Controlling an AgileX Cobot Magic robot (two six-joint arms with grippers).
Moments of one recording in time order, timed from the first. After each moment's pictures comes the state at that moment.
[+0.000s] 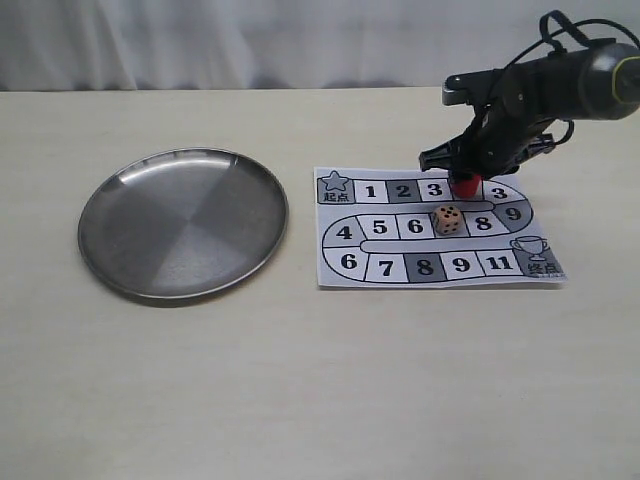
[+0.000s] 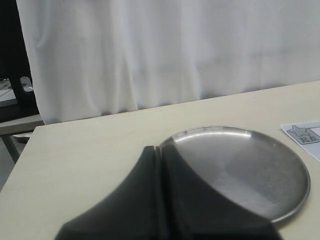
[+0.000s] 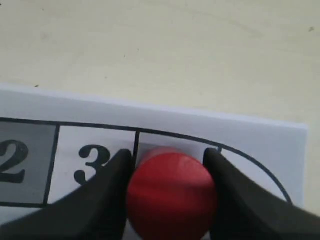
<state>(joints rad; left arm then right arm) 0.01 0.00 0.00 0.15 0.18 -0.10 0.12 2.21 -1.52 -0.17 0.51 0.16</state>
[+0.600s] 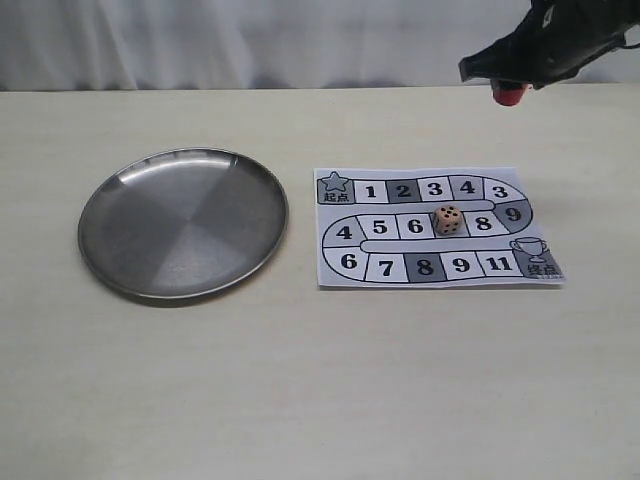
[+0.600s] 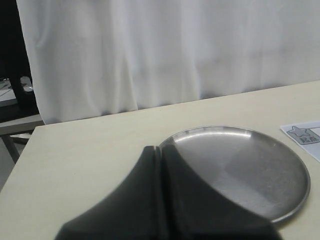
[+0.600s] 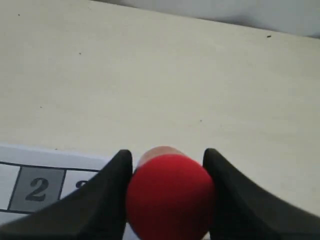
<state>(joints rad) 0.01 0.00 0.00 0.15 0.18 -0.10 0.10 1.92 -1.51 -0.27 0.55 0.17</state>
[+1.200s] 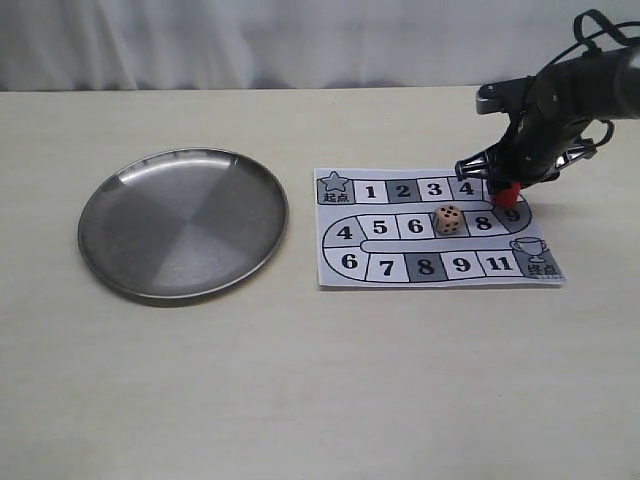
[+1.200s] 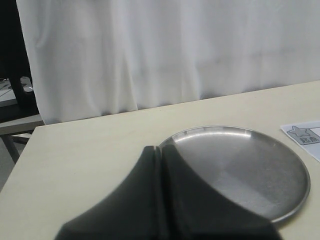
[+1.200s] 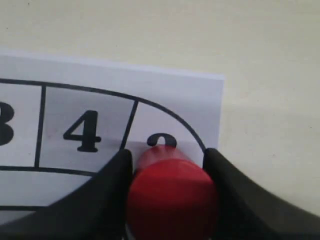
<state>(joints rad) 0.01 0.00 0.00 0.15 0.18 -0.10 0.05 2.18 -1.47 -0.25 0.56 0.17</state>
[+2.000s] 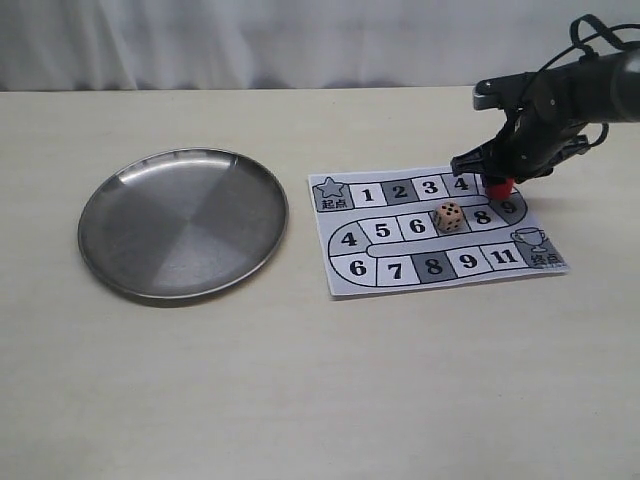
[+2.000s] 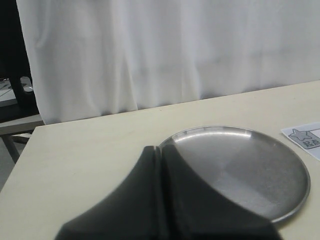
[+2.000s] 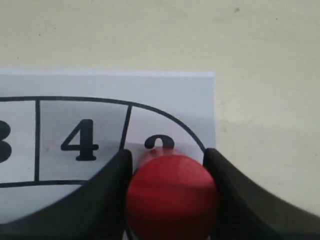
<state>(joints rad) 0.01 0.00 0.00 0.15 0.18 -0.10 0.05 2.19 -1.47 -0.25 0.49 0.17</state>
